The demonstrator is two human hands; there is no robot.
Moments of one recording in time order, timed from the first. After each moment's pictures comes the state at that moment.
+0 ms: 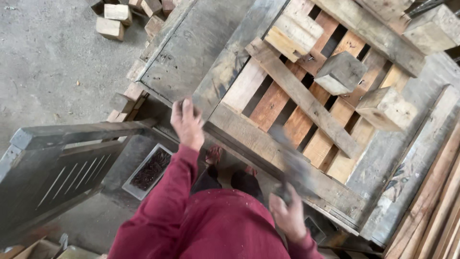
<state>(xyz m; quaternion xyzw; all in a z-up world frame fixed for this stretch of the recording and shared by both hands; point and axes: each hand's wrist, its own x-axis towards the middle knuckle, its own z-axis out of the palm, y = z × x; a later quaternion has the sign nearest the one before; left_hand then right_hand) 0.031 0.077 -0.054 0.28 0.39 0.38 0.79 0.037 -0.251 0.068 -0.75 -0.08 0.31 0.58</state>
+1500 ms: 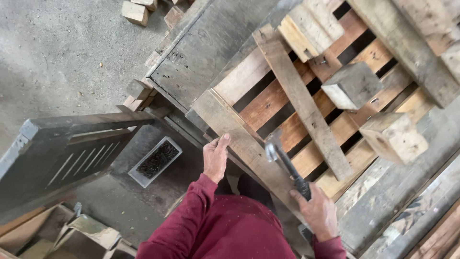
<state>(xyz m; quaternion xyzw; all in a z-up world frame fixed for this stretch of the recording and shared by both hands) 0.034 -0.013 -0.023 0.34 0.52 0.16 0.77 0.155 -0.276 0.082 -0.94 -0.19 0.25 0.08</state>
